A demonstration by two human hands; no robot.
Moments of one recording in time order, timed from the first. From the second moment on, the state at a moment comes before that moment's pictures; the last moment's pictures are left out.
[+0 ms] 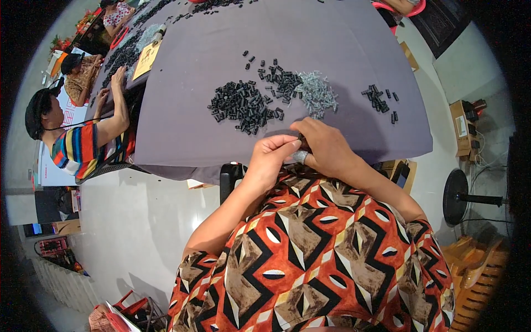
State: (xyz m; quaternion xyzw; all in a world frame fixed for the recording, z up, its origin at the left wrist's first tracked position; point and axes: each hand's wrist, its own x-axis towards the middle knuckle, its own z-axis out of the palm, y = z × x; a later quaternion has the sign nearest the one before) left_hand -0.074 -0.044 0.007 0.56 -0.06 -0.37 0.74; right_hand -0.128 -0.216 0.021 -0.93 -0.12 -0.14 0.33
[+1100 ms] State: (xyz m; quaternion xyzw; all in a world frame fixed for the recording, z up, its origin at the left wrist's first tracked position) left_hand -0.032 -0.009 0.026 0.88 -0.21 0.00 0.42; right_hand -0.137 -0.326 0.024 -0.94 0.14 -0.14 0.29
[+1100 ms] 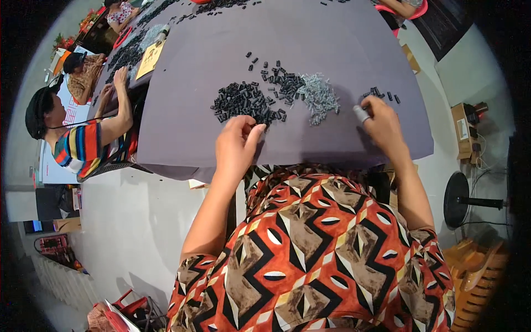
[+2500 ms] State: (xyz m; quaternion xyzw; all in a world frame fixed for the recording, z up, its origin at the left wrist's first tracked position) left_hand -0.051 -0.030 0.014 0.84 -0.35 0.06 0.41; right_hand -0.060 -0.244 0.020 -0.93 -0.18 -0.14 0.29
